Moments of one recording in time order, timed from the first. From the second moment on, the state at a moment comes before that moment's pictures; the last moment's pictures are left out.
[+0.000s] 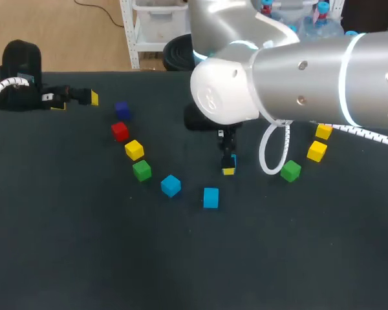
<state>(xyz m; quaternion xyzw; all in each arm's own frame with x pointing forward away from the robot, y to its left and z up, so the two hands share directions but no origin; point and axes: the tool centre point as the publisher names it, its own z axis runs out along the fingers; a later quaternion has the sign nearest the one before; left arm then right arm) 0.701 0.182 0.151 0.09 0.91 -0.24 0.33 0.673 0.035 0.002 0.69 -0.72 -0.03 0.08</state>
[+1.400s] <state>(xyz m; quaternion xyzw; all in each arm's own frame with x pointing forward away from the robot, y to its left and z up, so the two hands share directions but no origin) 0.701 0.182 0.151 0.09 0.91 -0.24 0.33 0.605 0.084 0.034 0.69 -0.72 -0.07 0.05</state>
